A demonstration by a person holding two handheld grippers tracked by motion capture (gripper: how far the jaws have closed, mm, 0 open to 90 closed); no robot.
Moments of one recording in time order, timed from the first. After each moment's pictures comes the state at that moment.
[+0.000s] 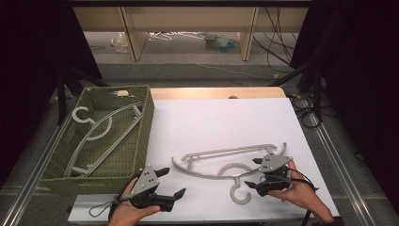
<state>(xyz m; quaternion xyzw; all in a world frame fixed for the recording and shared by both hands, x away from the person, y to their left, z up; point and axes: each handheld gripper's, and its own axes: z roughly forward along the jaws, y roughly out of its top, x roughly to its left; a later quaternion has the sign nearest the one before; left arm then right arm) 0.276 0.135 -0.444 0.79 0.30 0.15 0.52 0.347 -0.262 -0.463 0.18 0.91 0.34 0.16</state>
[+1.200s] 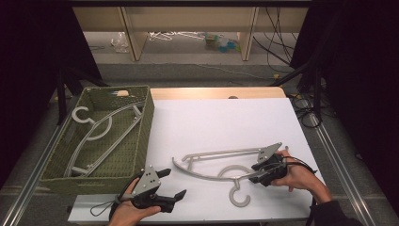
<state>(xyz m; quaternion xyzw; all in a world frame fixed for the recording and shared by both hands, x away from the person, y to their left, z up) 0.276 0.133 -0.447 0.79 0.29 0.15 0.51 0.385 -0.268 -0.470 0.17 0.95 0.26 0.05</state>
